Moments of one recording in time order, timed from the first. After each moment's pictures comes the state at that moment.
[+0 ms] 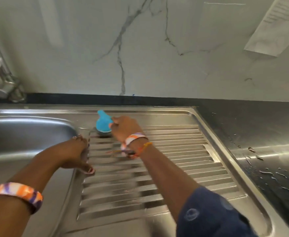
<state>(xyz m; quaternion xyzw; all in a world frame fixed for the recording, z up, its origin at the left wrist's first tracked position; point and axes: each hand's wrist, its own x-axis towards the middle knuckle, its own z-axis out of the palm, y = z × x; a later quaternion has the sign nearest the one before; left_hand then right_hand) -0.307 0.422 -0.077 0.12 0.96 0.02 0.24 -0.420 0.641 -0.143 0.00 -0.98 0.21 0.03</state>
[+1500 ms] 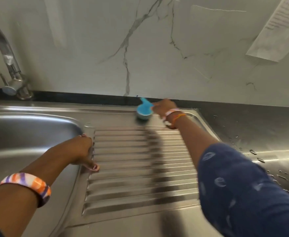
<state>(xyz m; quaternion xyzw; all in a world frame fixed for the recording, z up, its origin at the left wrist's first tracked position) -0.303 0.429 -0.075 0.08 0.97 0.04 0.21 -0.400 0.683 -0.033 -0.04 -0.98 0.21 -0.02</state>
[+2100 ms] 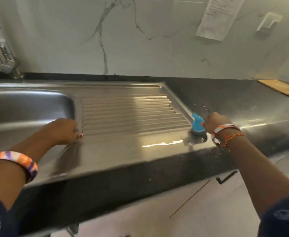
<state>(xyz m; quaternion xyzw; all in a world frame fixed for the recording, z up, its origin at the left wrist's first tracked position) -0.182 0.423 -0.081 0.10 0.99 0.01 0.09 -0.111 0.837 -0.032 -0.30 -0.95 0.08 0.01</state>
